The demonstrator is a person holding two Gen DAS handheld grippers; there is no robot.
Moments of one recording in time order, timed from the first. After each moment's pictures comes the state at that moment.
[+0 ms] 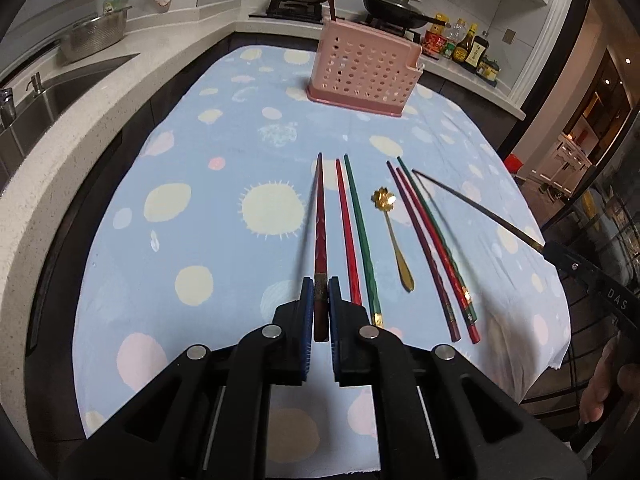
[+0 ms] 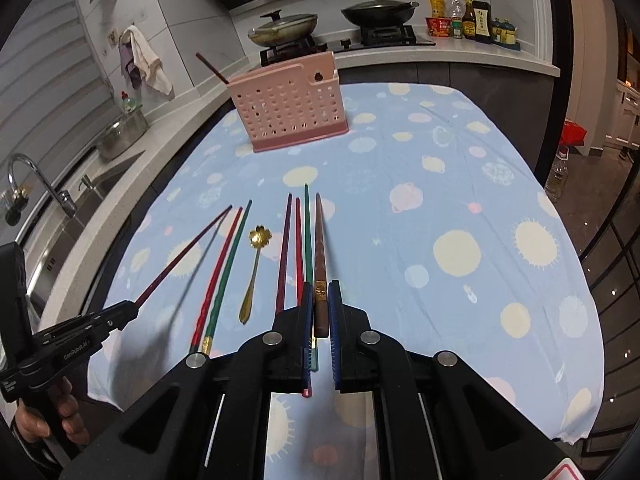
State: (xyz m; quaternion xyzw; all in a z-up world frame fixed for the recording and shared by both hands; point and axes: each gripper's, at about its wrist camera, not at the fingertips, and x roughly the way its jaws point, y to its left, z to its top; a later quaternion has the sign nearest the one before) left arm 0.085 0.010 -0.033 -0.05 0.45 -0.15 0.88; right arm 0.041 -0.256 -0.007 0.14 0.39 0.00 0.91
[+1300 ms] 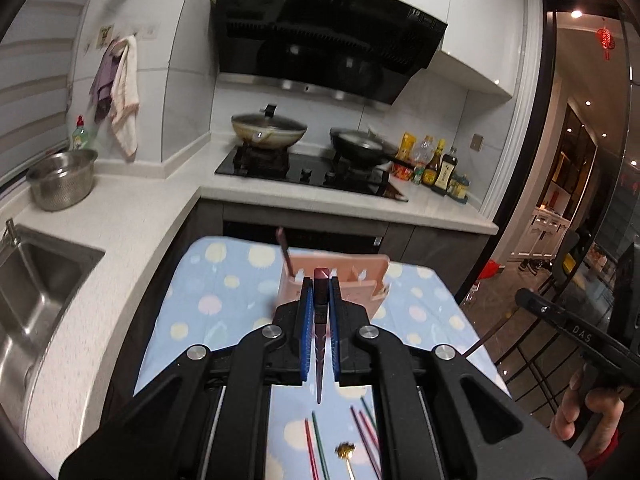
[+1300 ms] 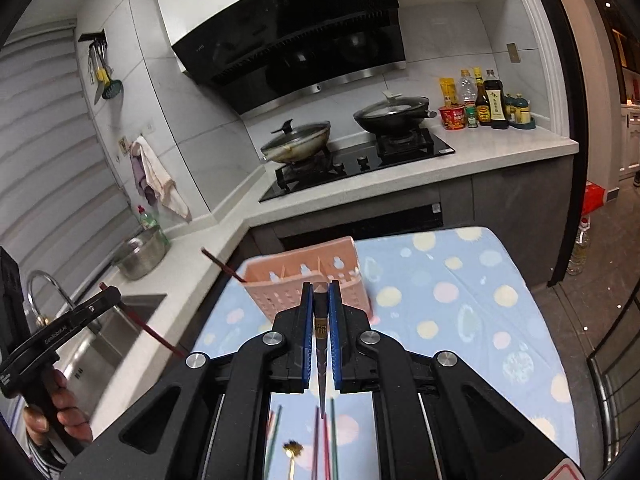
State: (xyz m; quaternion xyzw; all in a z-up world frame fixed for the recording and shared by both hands) left arm 0.234 -0.020 0.153 -0.06 0.25 -0.20 0.95; right arm 0.187 -0.310 0.125 0.19 0.24 0.02 0.95
